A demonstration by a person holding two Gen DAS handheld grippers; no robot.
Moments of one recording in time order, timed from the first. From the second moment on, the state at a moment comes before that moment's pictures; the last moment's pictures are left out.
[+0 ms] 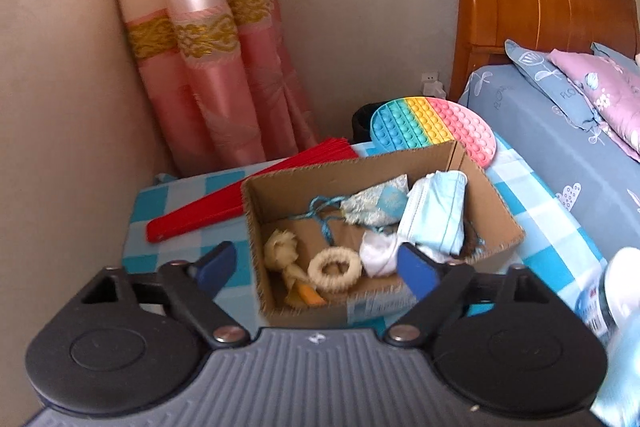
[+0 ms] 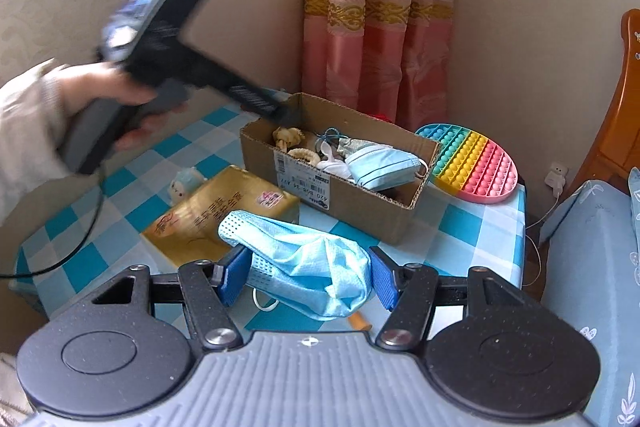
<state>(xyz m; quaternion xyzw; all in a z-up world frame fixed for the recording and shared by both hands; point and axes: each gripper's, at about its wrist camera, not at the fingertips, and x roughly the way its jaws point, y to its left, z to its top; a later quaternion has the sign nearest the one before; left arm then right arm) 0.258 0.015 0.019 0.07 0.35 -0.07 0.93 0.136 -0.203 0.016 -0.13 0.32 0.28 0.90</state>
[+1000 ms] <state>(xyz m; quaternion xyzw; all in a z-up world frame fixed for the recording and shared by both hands) 0.085 0.073 0.008 -0.01 0.36 0.01 0.93 0.316 -0.076 0.013 -0.09 0.33 0.22 0.91</state>
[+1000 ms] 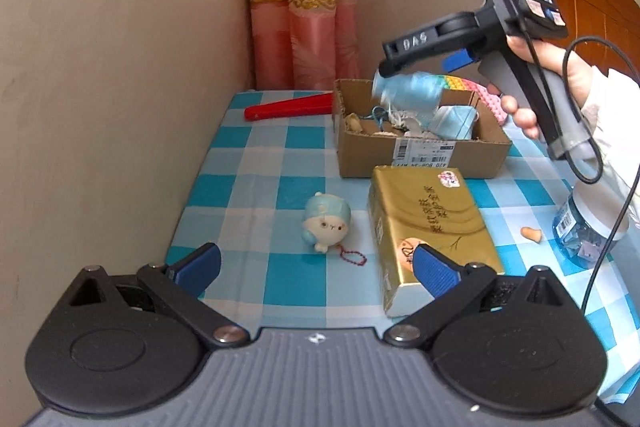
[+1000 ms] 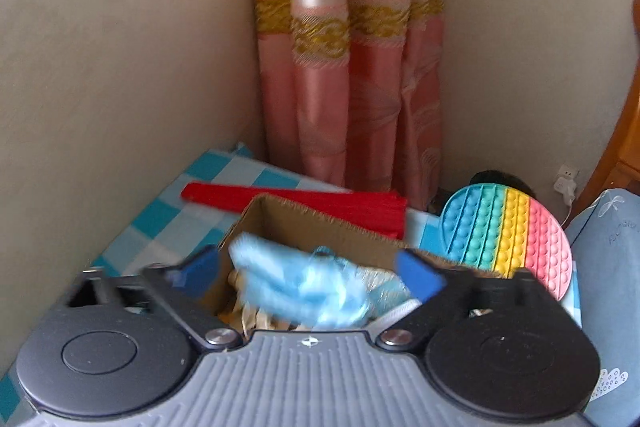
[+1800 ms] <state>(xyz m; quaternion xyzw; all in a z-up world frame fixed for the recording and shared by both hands) 0.084 0.069 -0.001 -0.02 0.36 -0.01 0.93 0.182 -0.154 0.012 -0.10 0.31 0.12 0.94</state>
